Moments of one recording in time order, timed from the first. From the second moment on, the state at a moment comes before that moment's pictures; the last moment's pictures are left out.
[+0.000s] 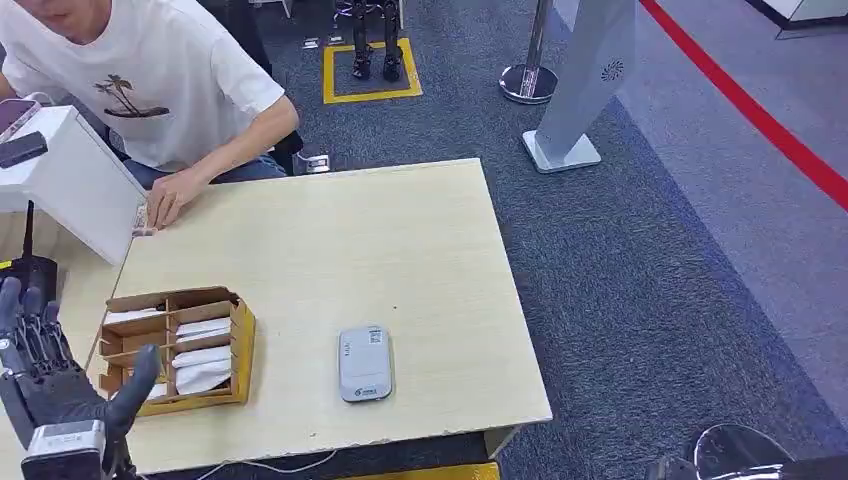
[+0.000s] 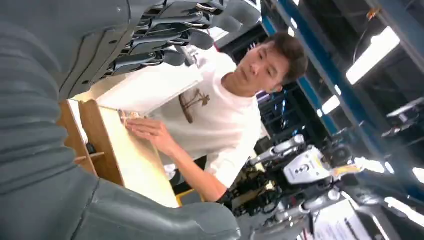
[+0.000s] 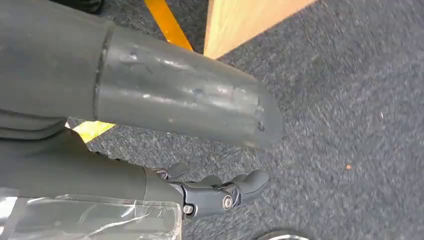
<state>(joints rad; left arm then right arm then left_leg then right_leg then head) 0.23 -0.02 -0.04 -2.02 -0.23 0.22 -0.46 -0.11 0.03 -0.89 -0.33 0.33 -0.01 -0.61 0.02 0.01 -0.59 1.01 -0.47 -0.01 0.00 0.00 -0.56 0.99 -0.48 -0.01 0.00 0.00</state>
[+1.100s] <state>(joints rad) 0.31 -0.15 -0.09 -2.06 -0.28 0.31 -0.54 -0.08 0.05 -1.04 -0.44 0.32 0.00 -0.63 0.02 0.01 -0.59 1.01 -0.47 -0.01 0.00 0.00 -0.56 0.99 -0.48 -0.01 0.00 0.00</state>
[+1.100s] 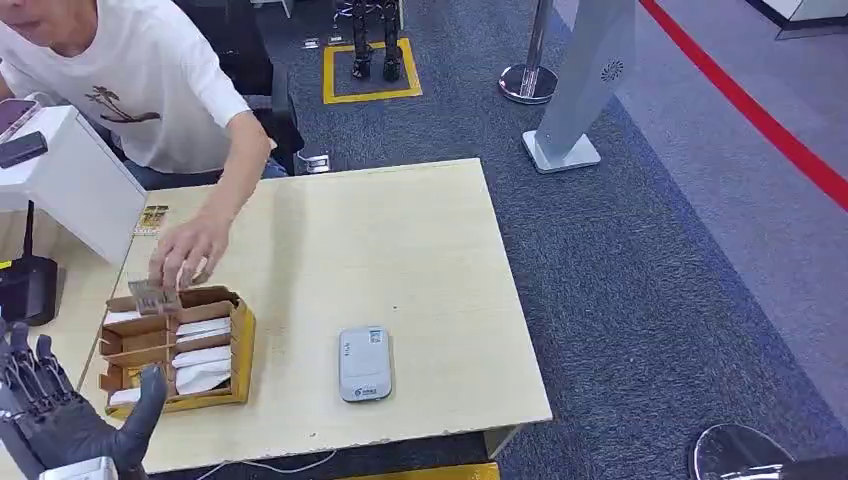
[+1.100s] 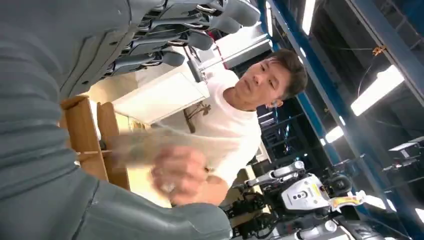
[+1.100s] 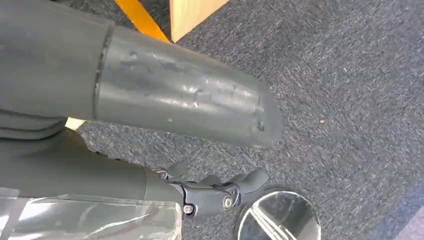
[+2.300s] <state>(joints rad) 0.26 -0.10 -0.18 -1.94 -0.34 0.27 -0.45 -0.09 0.06 -1.07 -0.45 0.32 0.01 -0.63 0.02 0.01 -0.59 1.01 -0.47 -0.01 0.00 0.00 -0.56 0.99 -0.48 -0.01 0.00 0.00</state>
